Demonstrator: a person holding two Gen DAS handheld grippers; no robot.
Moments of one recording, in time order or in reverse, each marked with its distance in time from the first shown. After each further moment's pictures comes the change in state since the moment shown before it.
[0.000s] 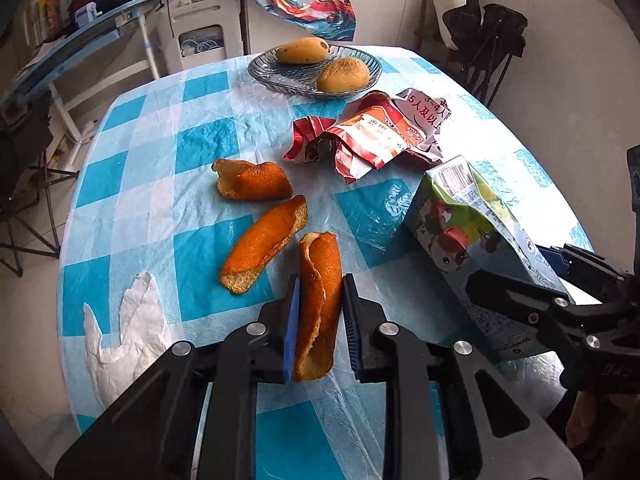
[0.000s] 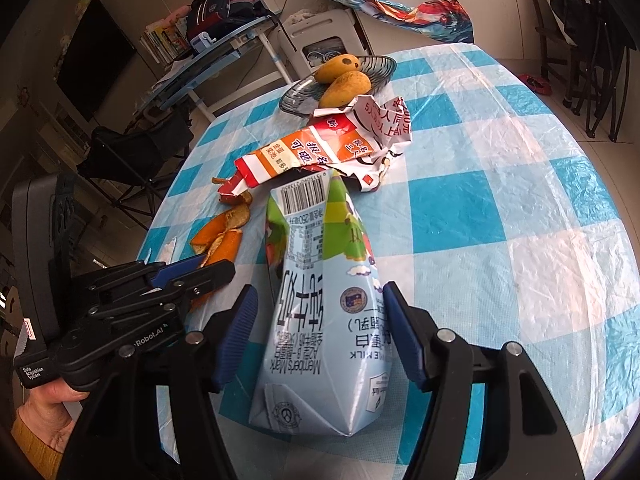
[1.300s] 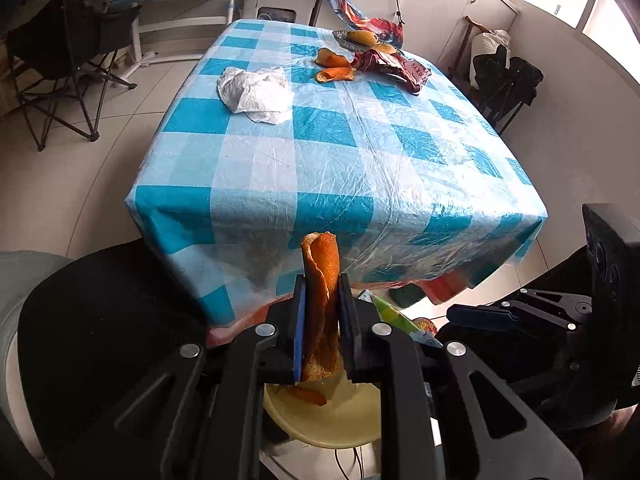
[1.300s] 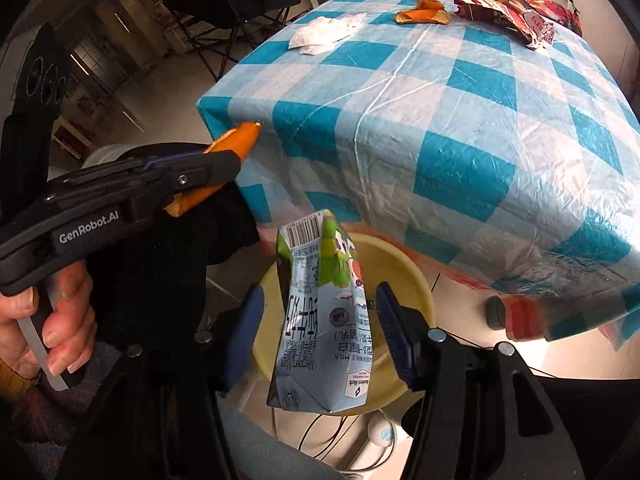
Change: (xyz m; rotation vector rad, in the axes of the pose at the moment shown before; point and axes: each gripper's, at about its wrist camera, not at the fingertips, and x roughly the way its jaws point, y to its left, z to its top) left arm -0.137 0.002 -0.227 -0.304 -0.045 -0.033; right arm -0.046 0.108 -0.176 -0.376 0.317 0.042
